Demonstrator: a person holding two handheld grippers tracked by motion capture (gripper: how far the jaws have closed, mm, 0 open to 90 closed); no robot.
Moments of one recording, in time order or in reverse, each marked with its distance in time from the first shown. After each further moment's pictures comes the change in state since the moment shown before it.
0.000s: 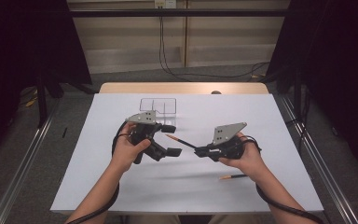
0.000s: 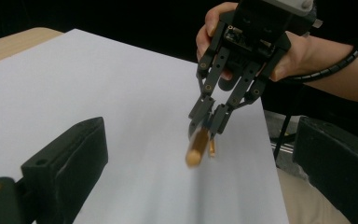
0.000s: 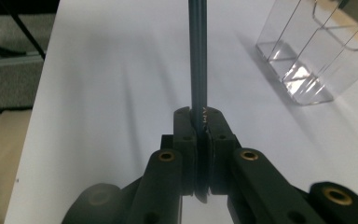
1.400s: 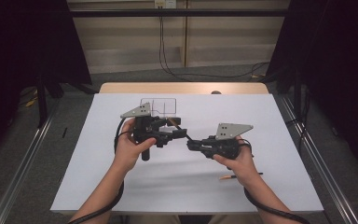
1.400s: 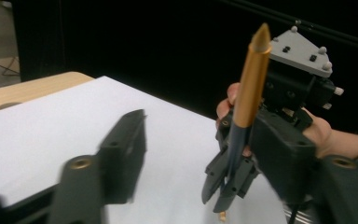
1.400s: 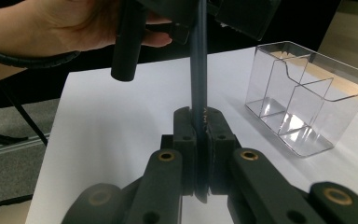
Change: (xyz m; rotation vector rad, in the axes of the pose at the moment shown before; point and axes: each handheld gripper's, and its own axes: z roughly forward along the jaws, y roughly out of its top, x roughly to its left) left arm 0.006 0.005 0.000 -0.233 0.071 -0.102; right arm 0.004 -0.001 0.010 -0.293 -0.039 0.135
